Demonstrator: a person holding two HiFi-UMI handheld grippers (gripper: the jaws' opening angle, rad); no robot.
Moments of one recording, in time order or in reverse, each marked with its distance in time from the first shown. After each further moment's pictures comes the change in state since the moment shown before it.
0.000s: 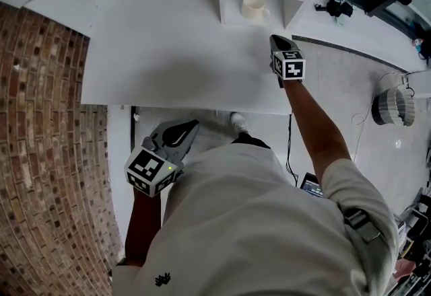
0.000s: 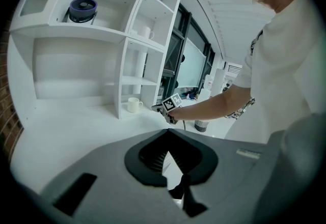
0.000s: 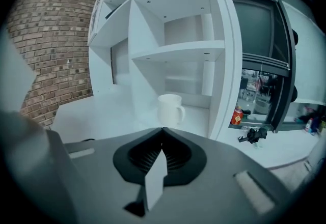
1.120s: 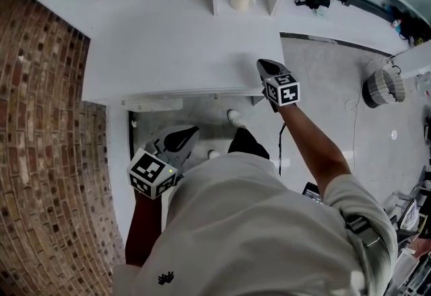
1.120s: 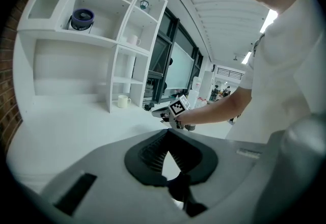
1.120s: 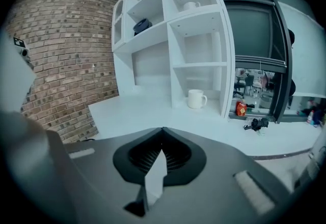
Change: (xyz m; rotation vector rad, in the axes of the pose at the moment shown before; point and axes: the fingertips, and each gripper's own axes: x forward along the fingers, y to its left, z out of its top) left arm -0.085 -0.077 -0.080 0.006 -0.051 -0.094; right arm -0.162 0.136 -0.059 0.016 -0.003 0.085
